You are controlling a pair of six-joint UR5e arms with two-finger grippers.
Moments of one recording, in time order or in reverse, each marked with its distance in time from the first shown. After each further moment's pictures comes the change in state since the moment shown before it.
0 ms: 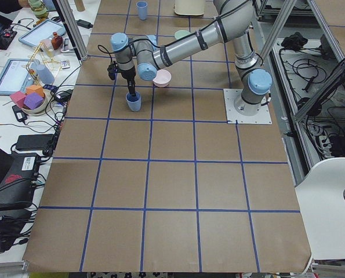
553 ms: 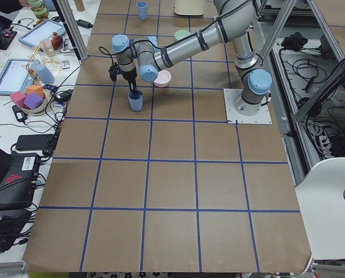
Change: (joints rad) left arm -0.004 0.013 -0.004 0.005 0.000 -0.003; right arm 0.000 0.000 0.000 0.000 -0.004 0.000
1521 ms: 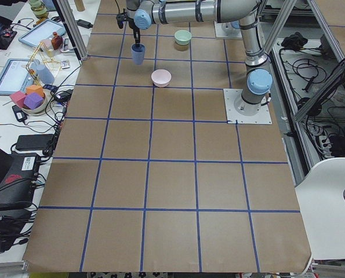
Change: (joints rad) left arm -0.454 -0.032 0.216 -0.102 -0.012 -0.518; right arm -0.015 0.006 0.004 0.001 0.002 0.000
